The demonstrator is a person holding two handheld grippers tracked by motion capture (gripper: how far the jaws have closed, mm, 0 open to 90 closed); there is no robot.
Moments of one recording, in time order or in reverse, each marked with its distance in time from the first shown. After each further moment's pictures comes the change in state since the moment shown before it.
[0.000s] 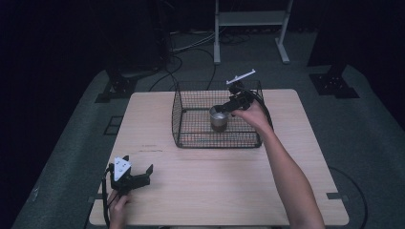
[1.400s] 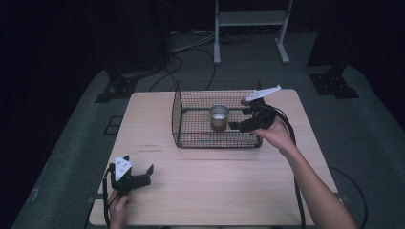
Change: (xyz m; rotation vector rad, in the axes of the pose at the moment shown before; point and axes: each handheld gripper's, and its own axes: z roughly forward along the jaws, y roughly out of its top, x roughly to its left) left arm -0.001 0.000 0.001 0.003 0.005 0.011; right arm 0.024 -0.059 -0.071 -0.081 0.080 -0.085
